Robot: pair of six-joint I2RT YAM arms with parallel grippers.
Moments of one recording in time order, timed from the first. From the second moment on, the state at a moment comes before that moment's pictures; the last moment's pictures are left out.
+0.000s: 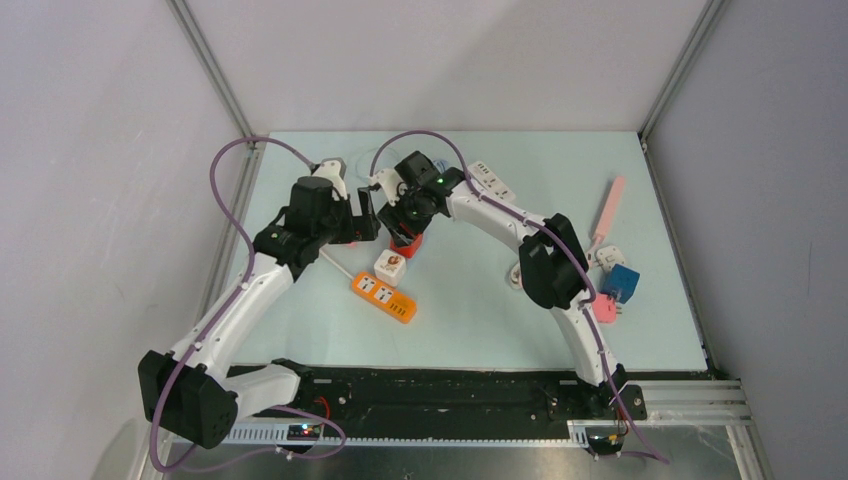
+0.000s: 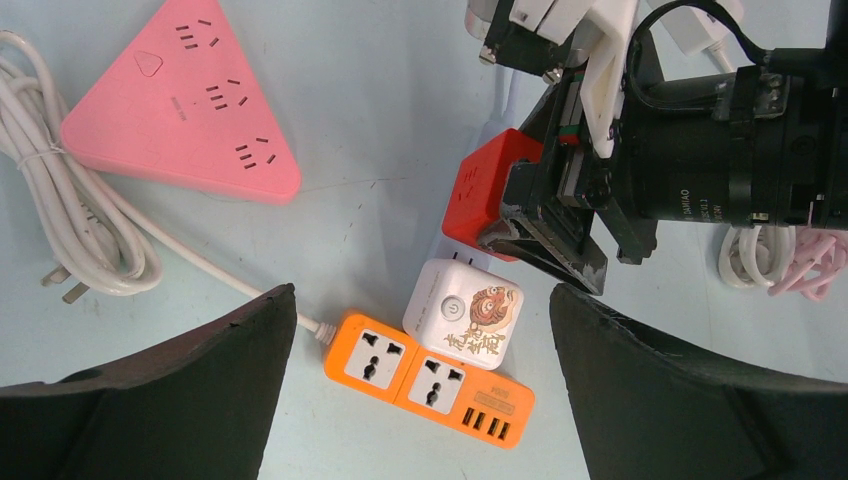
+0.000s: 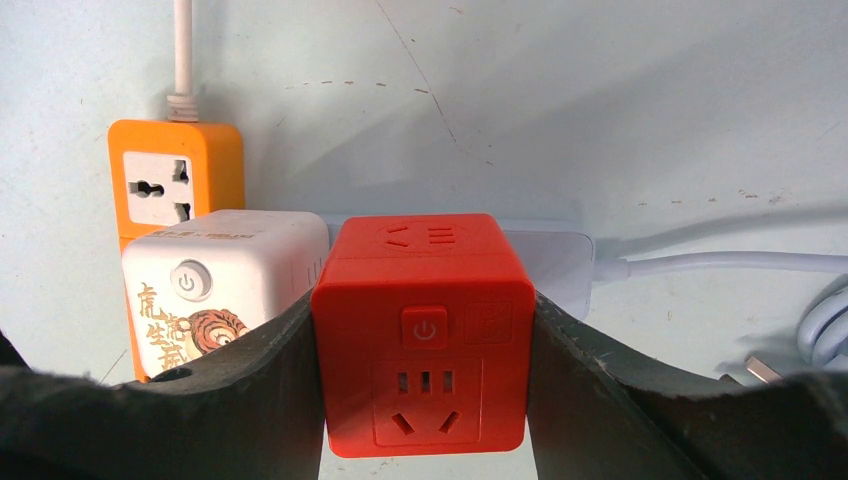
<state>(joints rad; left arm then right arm) -0.36 1.14 1.01 -0.49 -0.04 -0.34 0.77 2.26 2.03 -0.73 -0.28 -0.21</state>
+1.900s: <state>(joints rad) -0.34 1.13 1.00 -0.49 -0.06 -0.34 0.82 2.22 1.86 -0.54 -0.17 -0.22</state>
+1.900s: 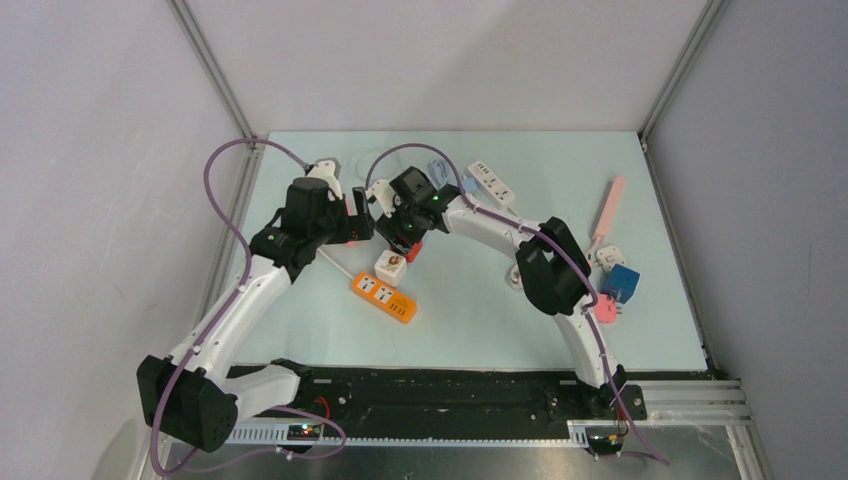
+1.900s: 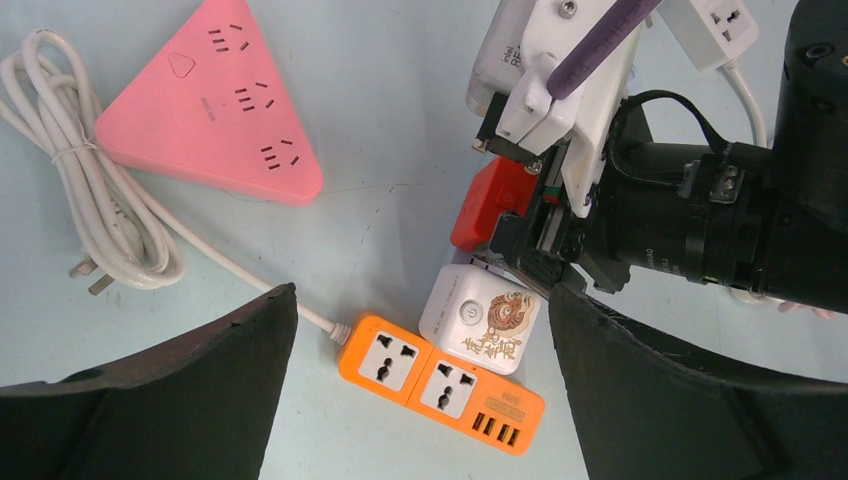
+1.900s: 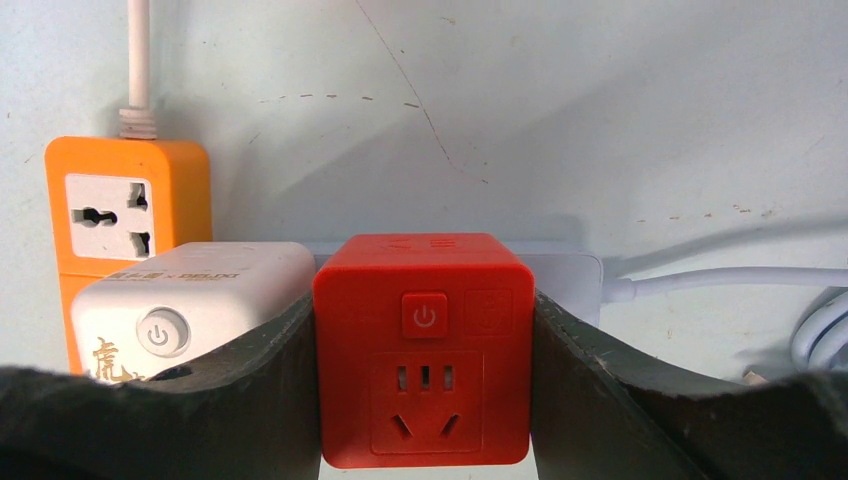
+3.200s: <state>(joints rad) -0.29 1.18 1.02 -0.49 -0.04 -0.34 0.77 2.15 1.93 -0.70 -0.27 -0.12</state>
